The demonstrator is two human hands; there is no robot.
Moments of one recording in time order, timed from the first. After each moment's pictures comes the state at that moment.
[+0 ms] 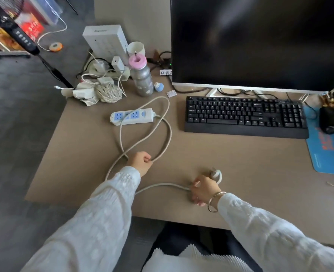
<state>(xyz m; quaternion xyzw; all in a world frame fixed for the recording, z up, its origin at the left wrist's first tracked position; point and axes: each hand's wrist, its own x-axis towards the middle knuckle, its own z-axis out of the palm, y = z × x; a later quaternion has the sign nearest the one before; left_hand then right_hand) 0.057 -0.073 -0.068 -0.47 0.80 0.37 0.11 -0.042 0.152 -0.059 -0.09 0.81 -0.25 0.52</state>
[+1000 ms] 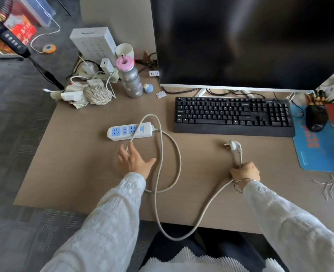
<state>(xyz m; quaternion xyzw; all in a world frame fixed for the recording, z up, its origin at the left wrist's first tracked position) 0.032 -0.028 -0.070 -0.55 0.81 0.21 -0.01 -0.152 0.234 -0.068 0.12 0.93 -0.21 0.27</state>
